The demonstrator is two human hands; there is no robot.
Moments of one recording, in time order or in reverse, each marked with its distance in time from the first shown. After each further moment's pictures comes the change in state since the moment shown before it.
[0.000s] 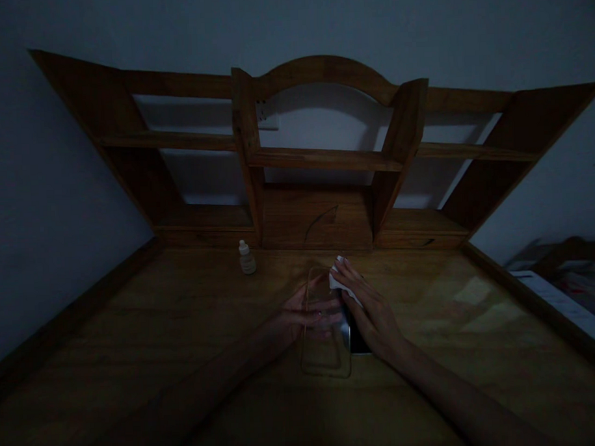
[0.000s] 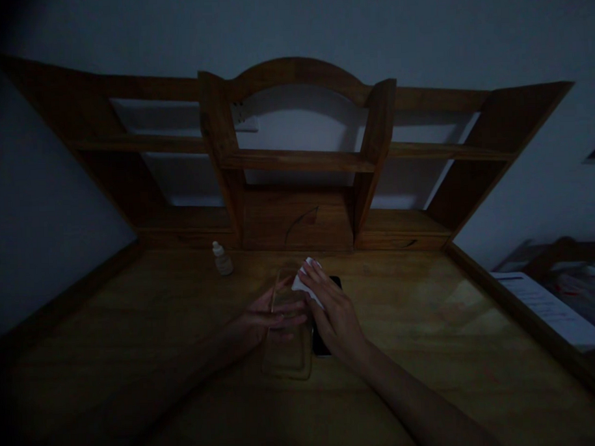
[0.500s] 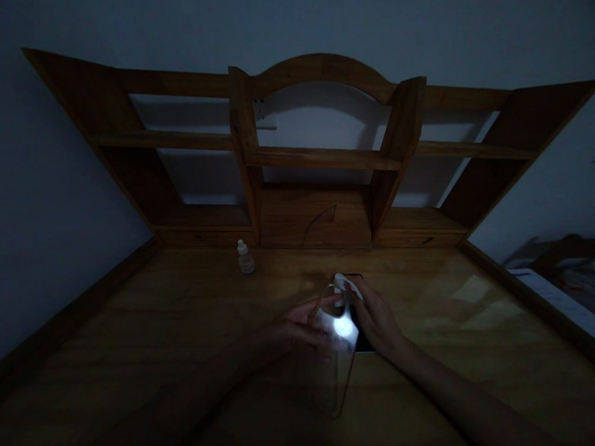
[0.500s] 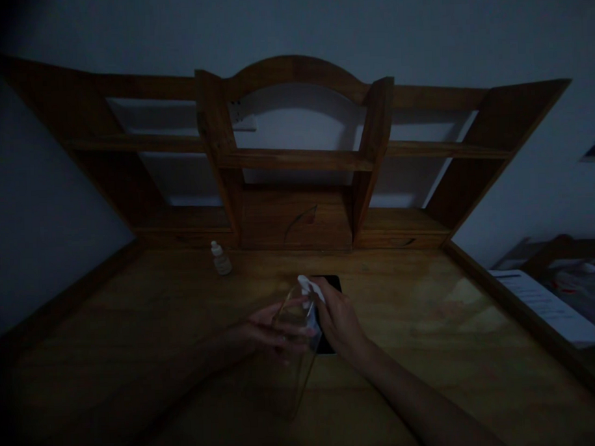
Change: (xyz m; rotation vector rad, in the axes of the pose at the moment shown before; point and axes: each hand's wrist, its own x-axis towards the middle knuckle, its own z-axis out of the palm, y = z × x) left_hand -0.009 -0.001 0.004 0.124 -0.155 -0.138; right_hand -0.005 0.010 0.002 0.073 0.044 0.151
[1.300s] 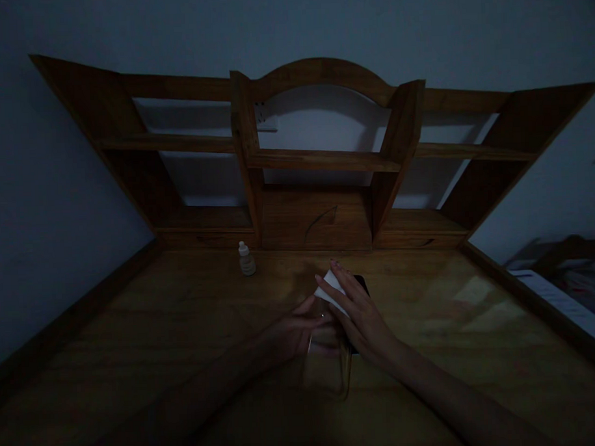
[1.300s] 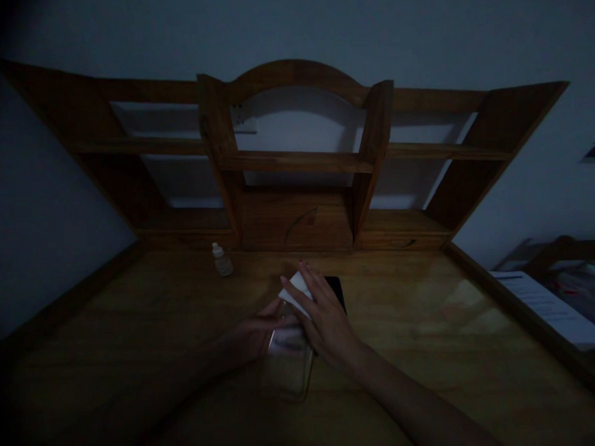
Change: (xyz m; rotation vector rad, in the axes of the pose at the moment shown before) left_hand 0.007 -0.010 0.003 -0.256 0.014 0.118; right_hand 0.003 -0.013 0.009 -0.317 -0.192 -0.198
